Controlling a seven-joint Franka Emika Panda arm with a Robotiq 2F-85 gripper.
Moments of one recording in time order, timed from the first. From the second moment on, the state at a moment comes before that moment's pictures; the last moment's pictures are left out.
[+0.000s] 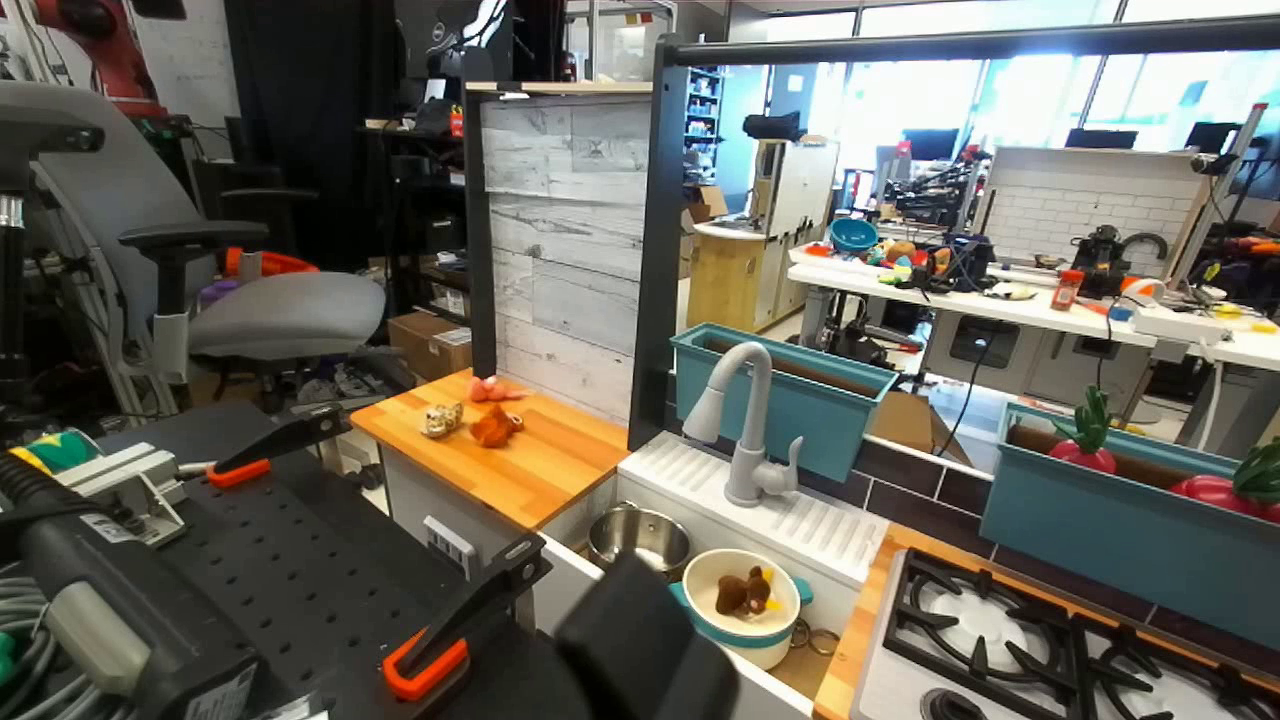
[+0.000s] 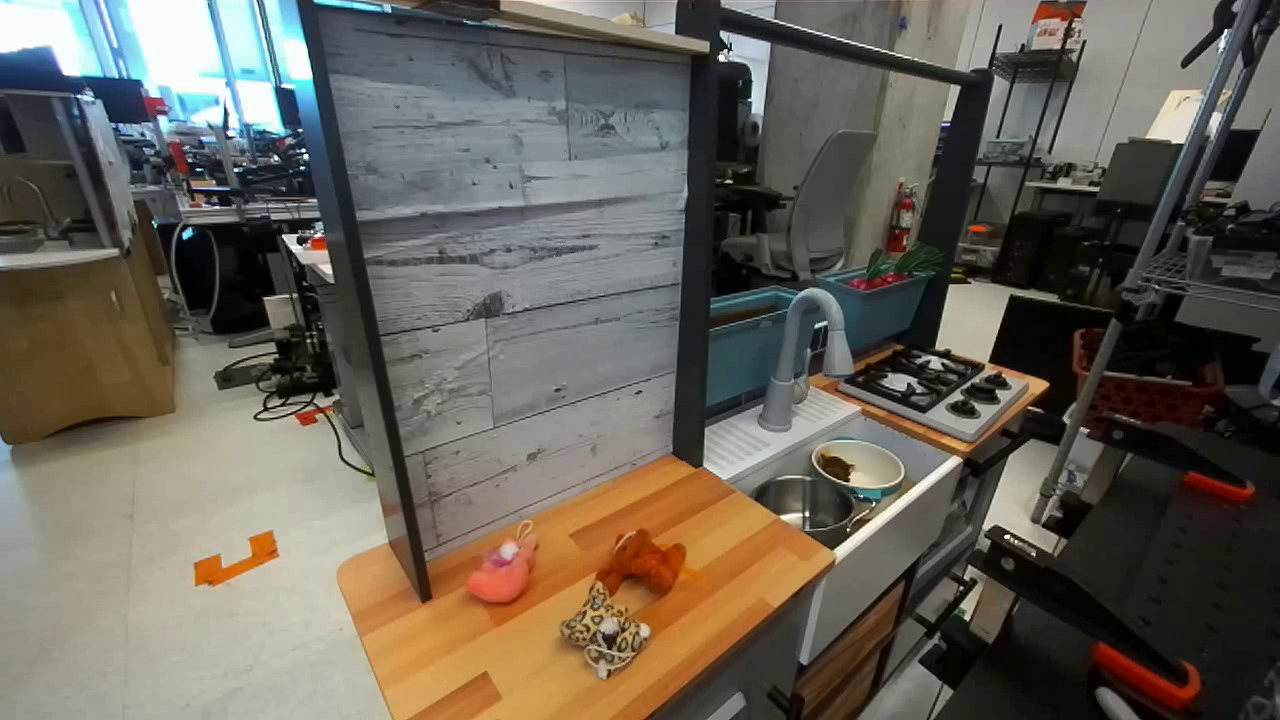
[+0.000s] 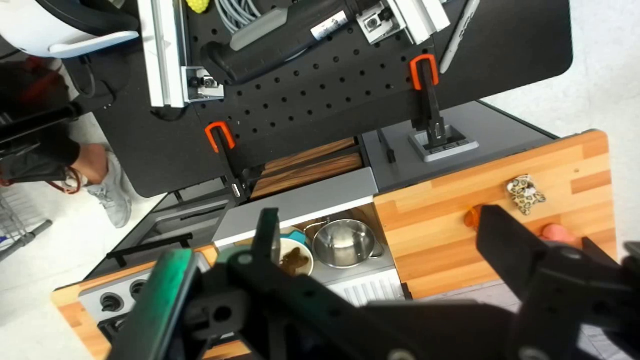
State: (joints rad) arm 0.02 -0.94 0.18 -2.81 0.07 1.91 0.37
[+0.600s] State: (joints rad) arm 0.02 -0.82 0.20 -2.80 0.06 1.98 0.38
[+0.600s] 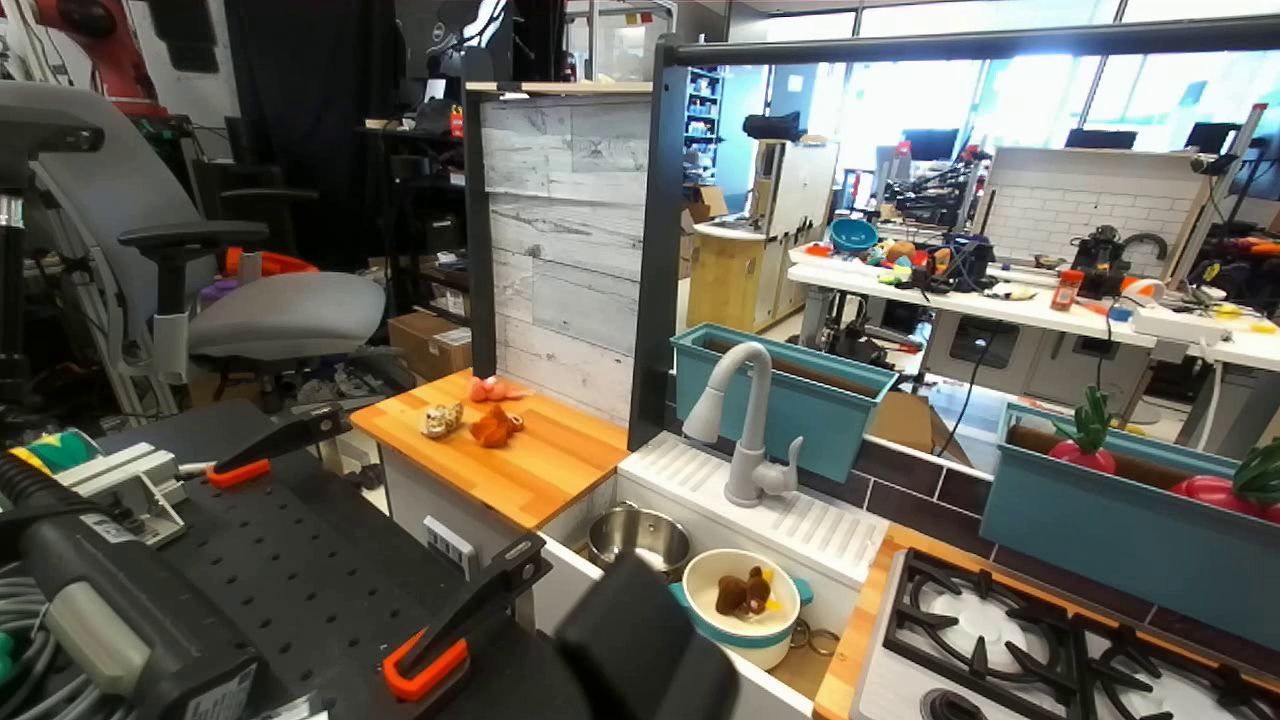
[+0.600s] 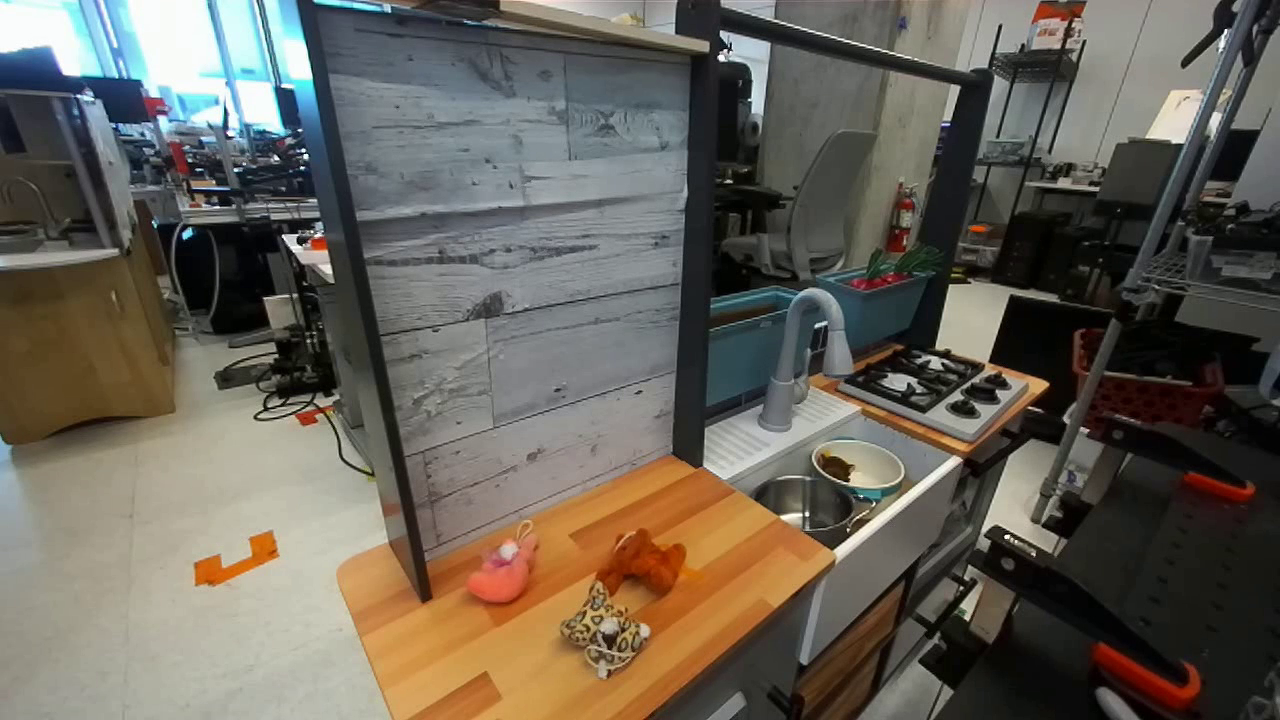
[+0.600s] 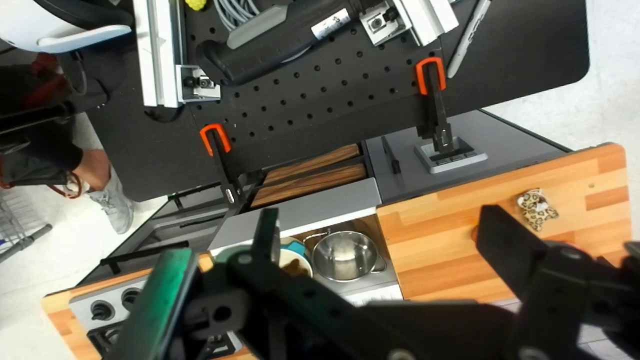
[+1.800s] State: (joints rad) arm 0.10 0.26 0.20 -2.43 -0.58 2.60 0.77
